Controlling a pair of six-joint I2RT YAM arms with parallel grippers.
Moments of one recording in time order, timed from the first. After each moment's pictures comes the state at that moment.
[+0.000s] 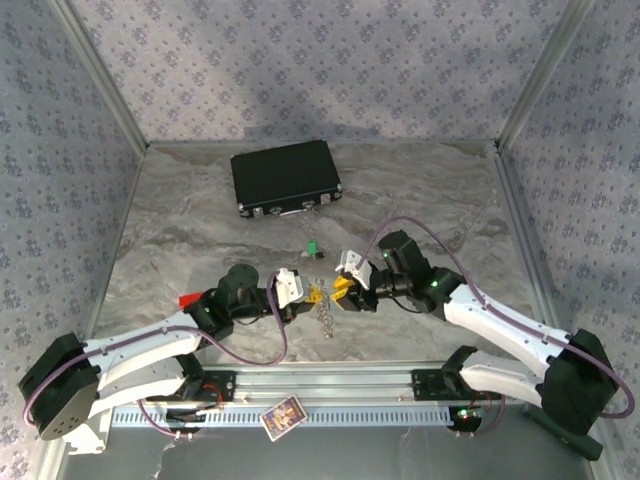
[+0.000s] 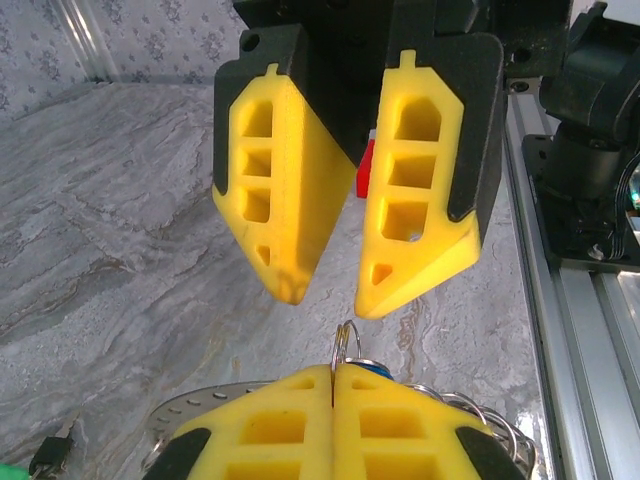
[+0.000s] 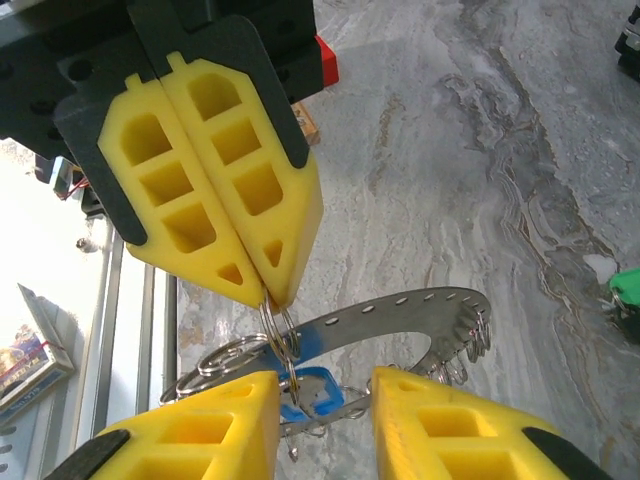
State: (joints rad) left arm -0.90 0.99 0.37 0.32 0.42 0.18; right arm 0.73 1.07 0.66 -0.25 -0.61 -0.29
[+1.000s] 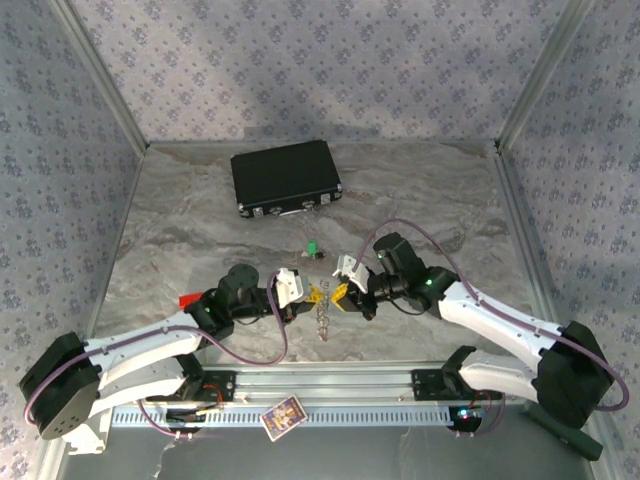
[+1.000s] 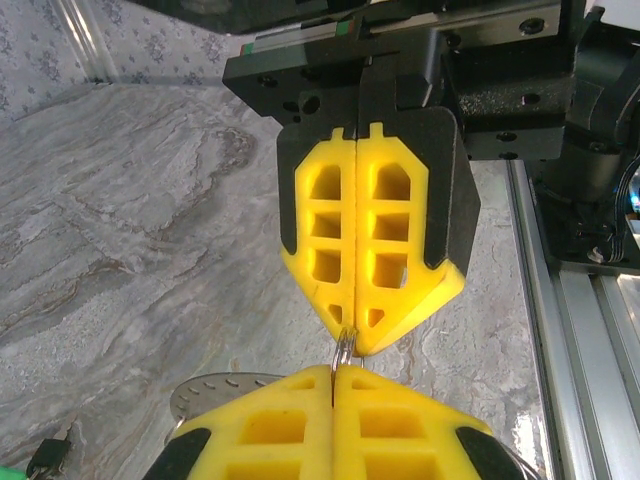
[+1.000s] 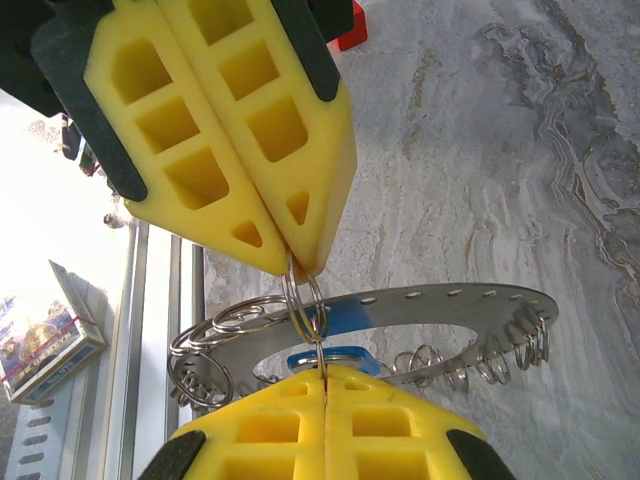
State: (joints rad) left arm -0.90 0.99 0.37 0.33 0.42 0.17; right arm 0.74 1.12 0.66 -0.29 -0.64 -0.29
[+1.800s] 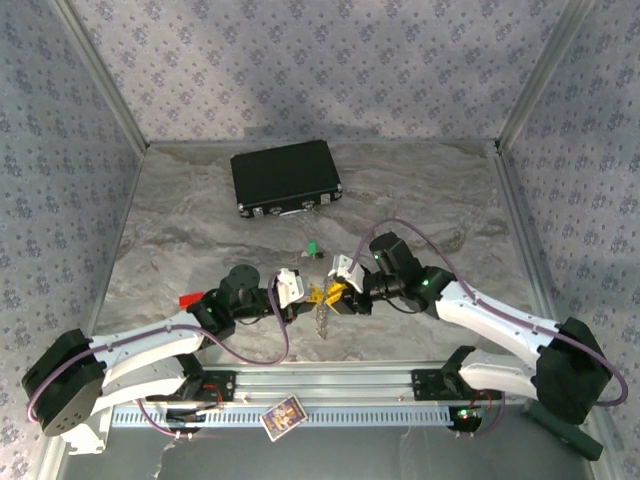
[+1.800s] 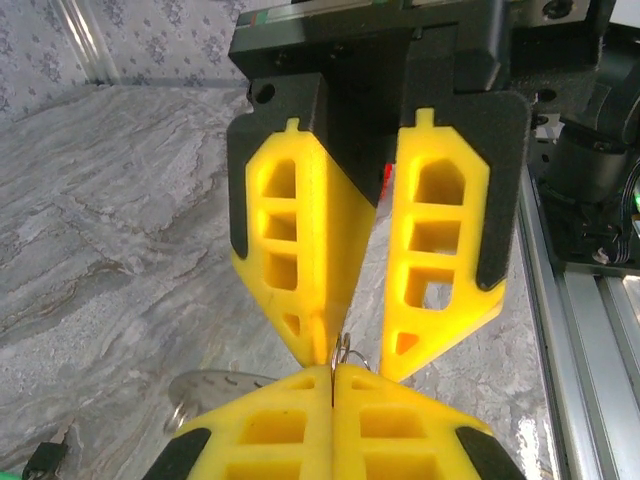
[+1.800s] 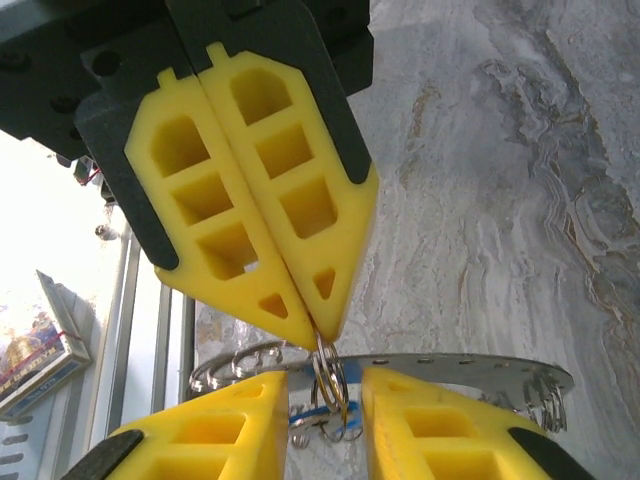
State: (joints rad) left arm -0.90 1.02 0.35 0.38 0.42 0.17; right arm 0.77 1.13 0.68 -0.23 -0.62 -0.30
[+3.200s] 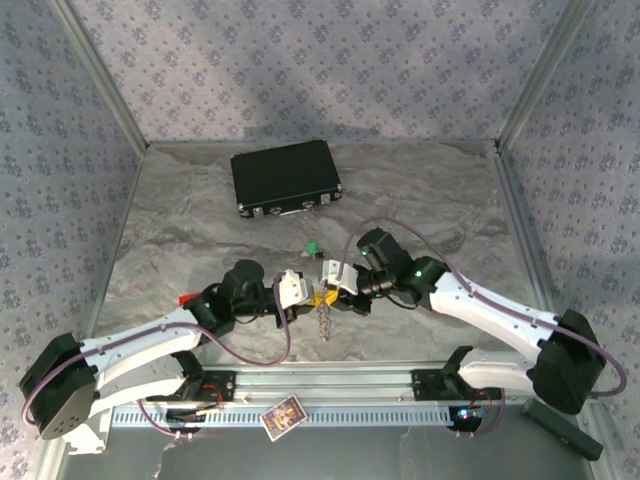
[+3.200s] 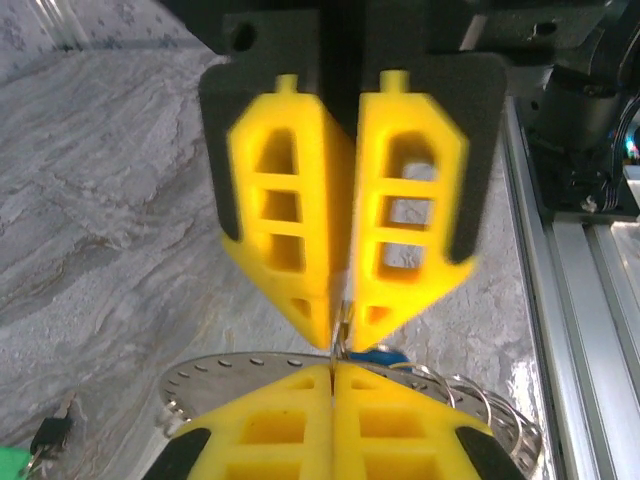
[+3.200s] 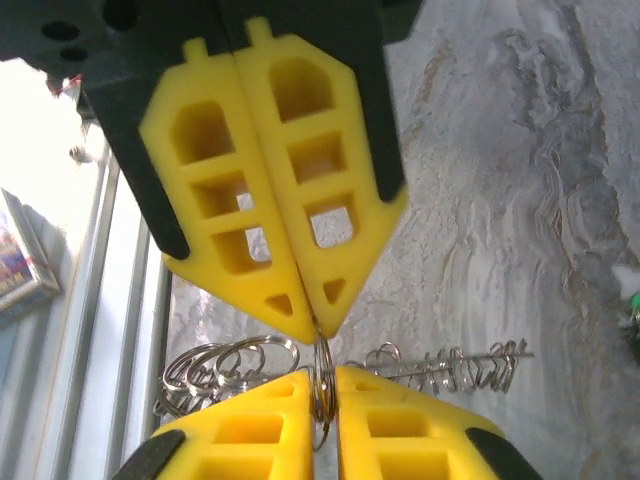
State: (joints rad) left arm -0.90 0.99 0.42 0.18 0.43 0.26; right arm 0.81 1.16 0.79 -0.43 -0.53 -0.47
